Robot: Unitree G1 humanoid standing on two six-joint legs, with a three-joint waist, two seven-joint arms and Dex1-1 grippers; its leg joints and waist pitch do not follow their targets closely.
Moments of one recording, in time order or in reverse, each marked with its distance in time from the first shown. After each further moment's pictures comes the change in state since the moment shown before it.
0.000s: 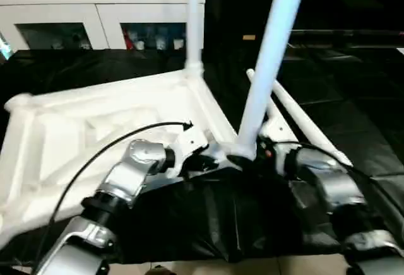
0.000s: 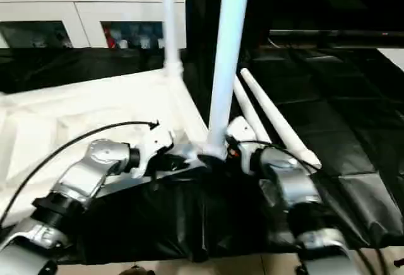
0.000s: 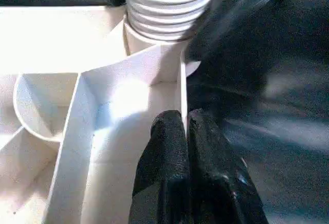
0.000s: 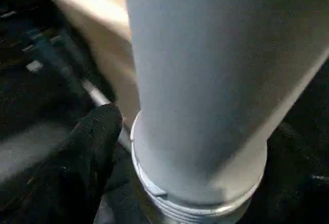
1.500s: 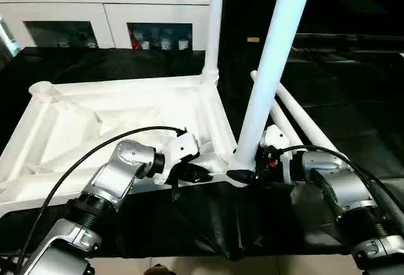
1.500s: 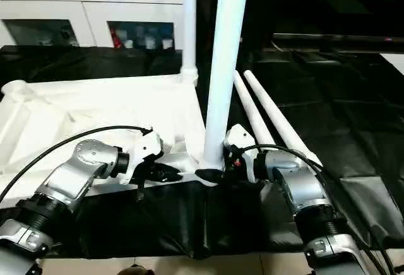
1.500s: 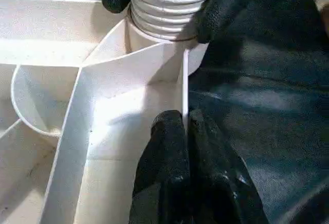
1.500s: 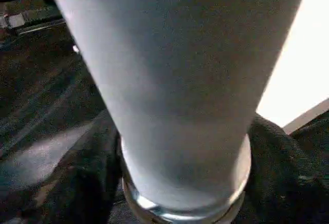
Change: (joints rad) left arm 0.035 0.071 -0.018 -0.059 -0.045 0.010 -0.127; right arm 0.038 -0.034 0.039 -0.128 0.031 0.137 0.117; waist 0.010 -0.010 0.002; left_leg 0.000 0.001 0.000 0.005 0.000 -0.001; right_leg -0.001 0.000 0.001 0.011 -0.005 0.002
